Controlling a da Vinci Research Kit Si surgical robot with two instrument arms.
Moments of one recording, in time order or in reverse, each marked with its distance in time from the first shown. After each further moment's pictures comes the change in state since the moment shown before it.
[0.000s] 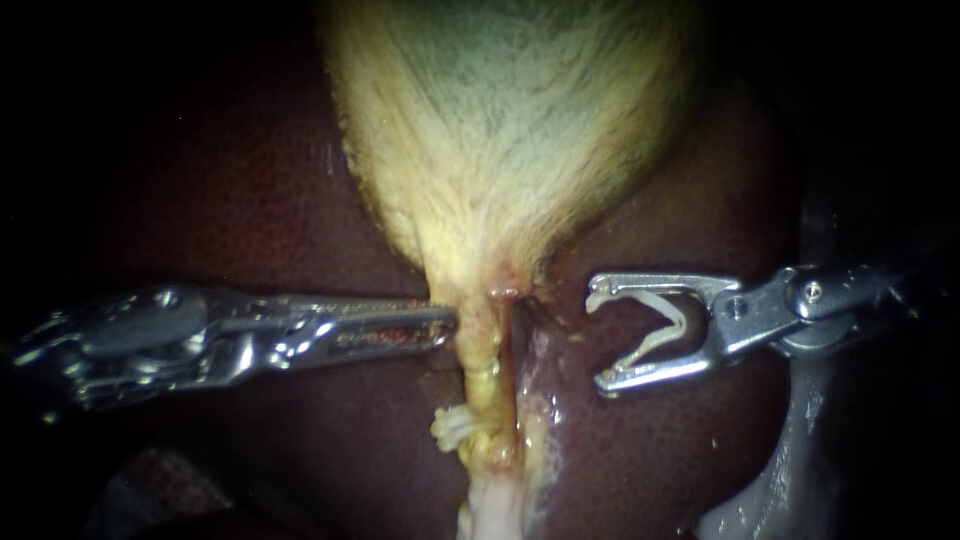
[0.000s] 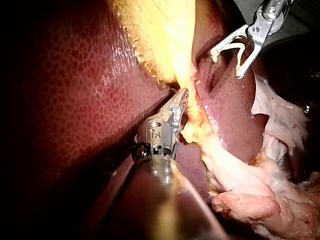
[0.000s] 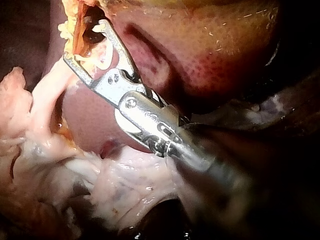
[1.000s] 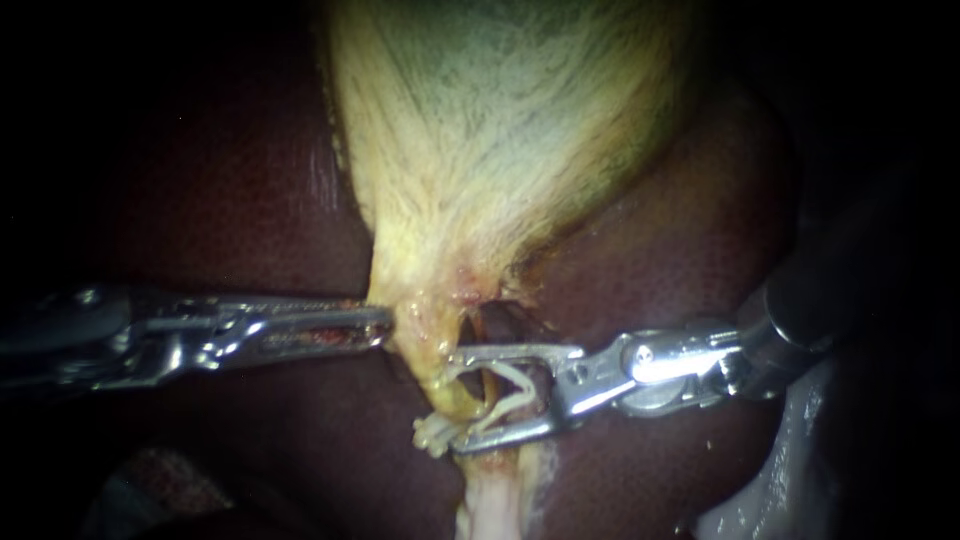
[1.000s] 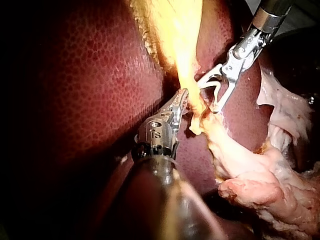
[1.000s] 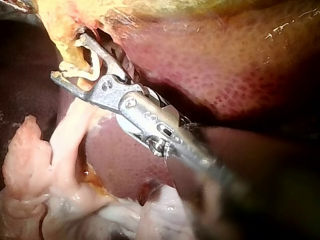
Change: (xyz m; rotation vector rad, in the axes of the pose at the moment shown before) right arm -0.007 0.001 0.014 0.084 -0.007 0.109; left arm 0.000 0.001 -0.006 -0.012 -0.001 0.000
